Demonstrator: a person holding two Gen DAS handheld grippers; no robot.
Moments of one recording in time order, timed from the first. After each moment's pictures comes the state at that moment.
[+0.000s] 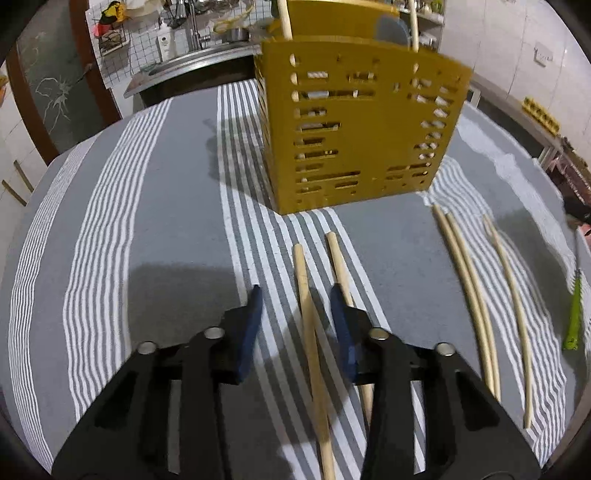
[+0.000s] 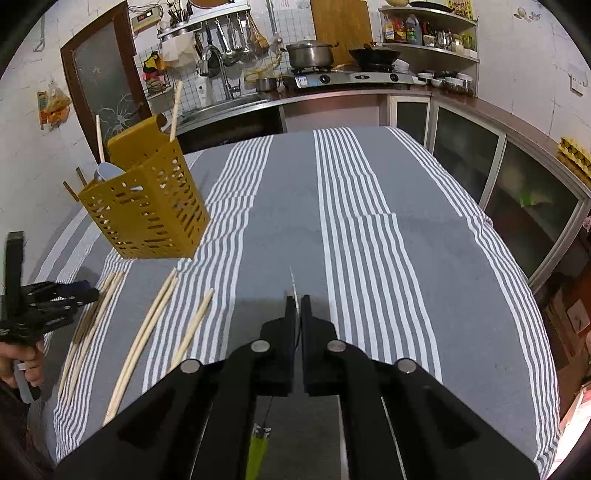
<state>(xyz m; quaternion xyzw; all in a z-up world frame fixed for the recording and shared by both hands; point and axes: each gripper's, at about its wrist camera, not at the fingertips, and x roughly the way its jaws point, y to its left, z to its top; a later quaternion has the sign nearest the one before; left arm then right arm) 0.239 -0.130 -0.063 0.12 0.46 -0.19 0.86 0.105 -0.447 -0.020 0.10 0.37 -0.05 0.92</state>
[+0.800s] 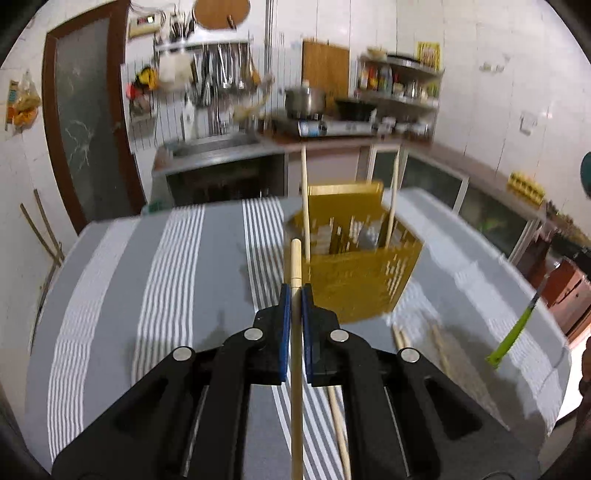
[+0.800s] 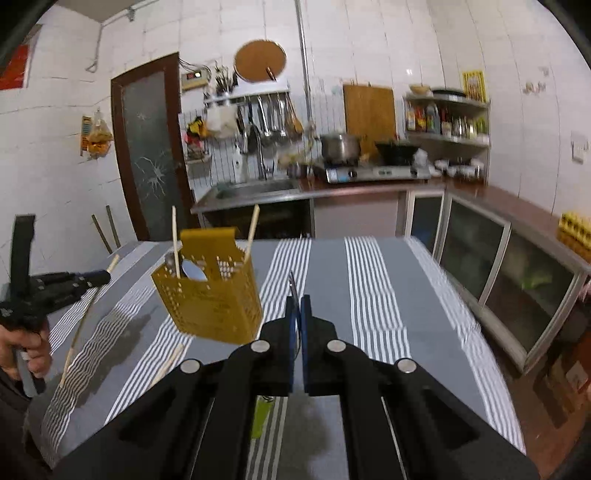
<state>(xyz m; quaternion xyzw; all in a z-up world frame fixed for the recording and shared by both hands) 0.204 -0.099 0.079 0.05 0.30 -0.20 0.93 0.065 -0.402 0.093 0.05 0.21 -0.03 0.98</state>
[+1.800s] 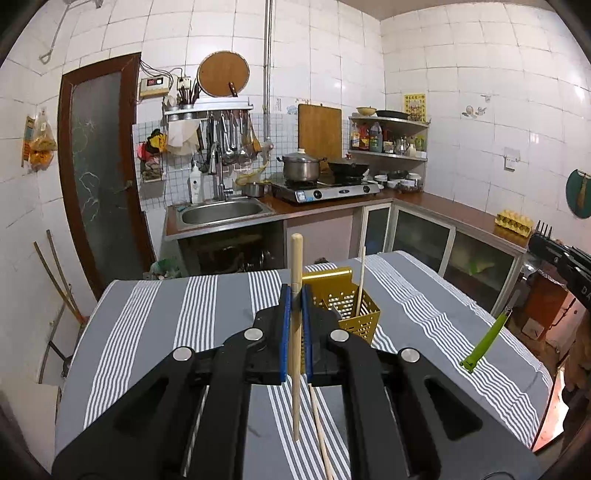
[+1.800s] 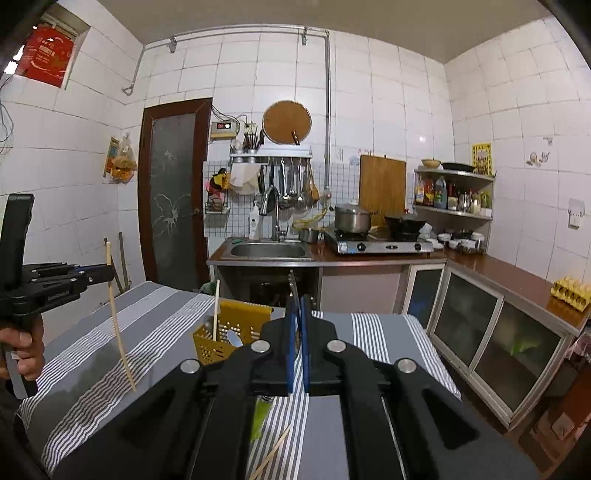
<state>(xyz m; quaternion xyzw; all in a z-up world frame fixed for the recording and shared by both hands) 0.129 -0.081 0.171 0.04 0.20 -0.21 0.96 0.003 -0.350 0.176 -0.01 0.10 -0.02 0.99</state>
